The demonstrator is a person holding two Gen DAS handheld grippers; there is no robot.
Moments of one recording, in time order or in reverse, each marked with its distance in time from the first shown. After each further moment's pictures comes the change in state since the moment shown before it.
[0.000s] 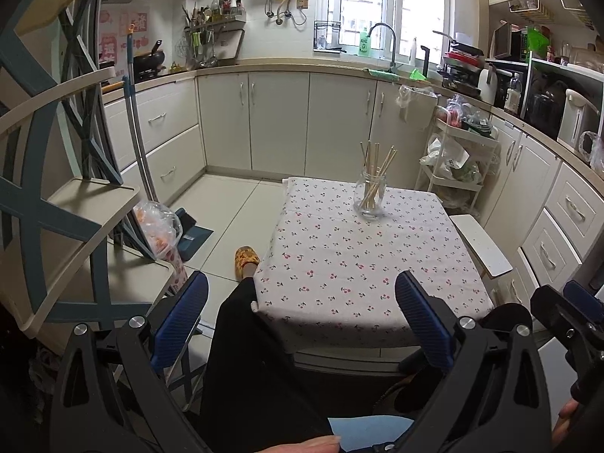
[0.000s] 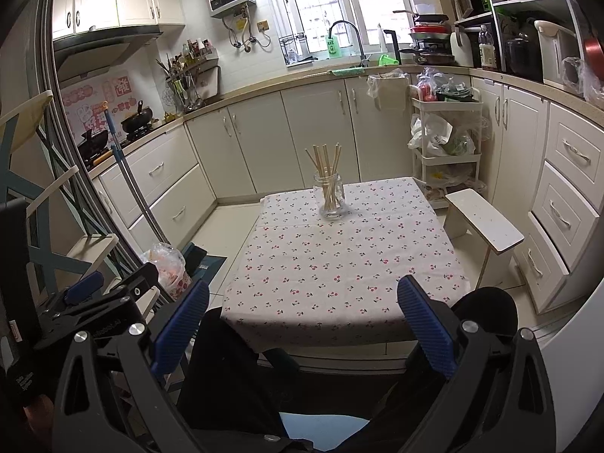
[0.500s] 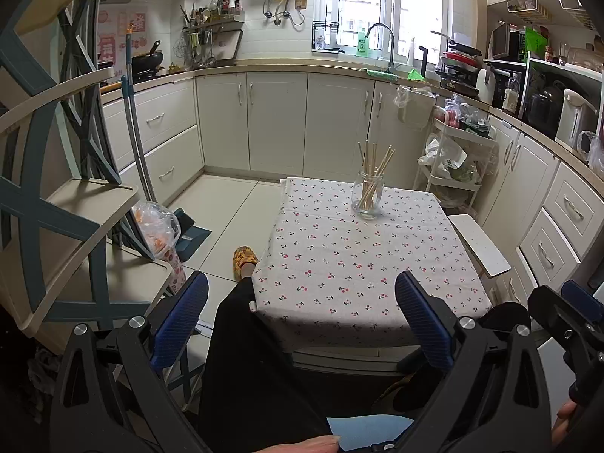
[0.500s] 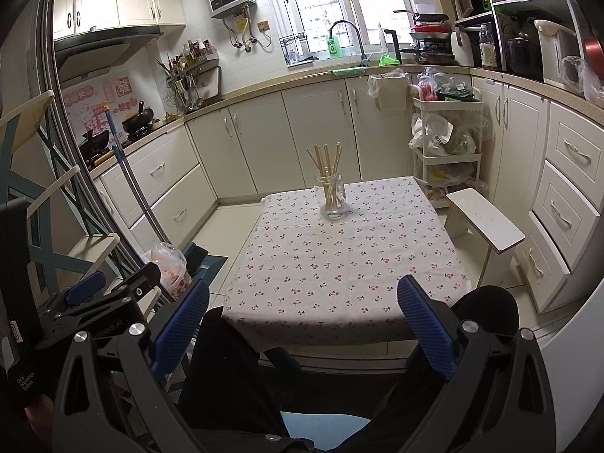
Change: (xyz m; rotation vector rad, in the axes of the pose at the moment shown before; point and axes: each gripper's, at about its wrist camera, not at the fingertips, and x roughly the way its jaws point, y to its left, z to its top) left arm -0.001 -0.002 -0.001 0.000 -0.002 -0.003; right arm 0.000 0.001 0.001 -0.002 -0.001 0.002
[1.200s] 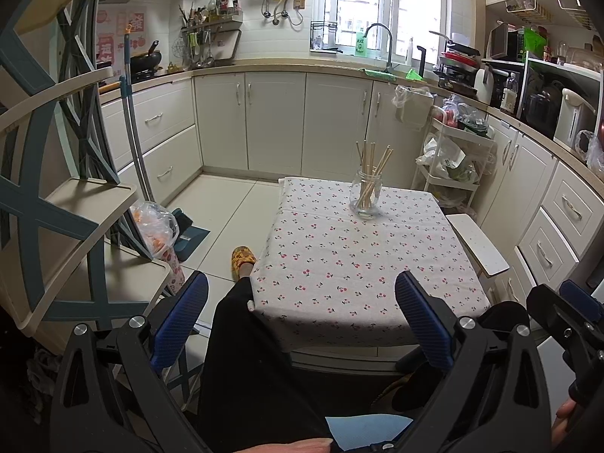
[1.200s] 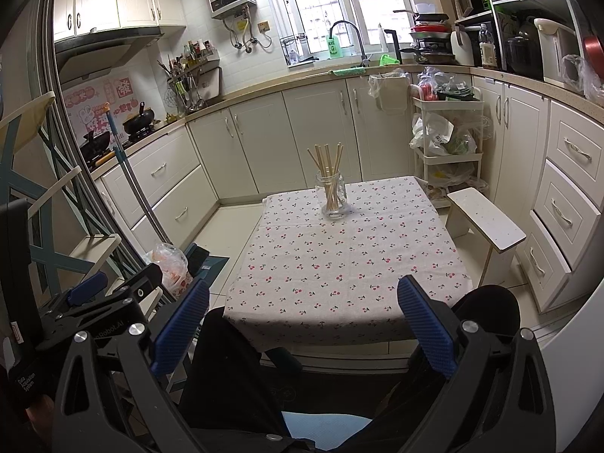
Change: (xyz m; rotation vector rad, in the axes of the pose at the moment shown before) left arm 0.000 -0.001 0.000 0.000 0.001 -0.001; right arm 0.000 0.001 -0.001 0.001 -0.001 0.001
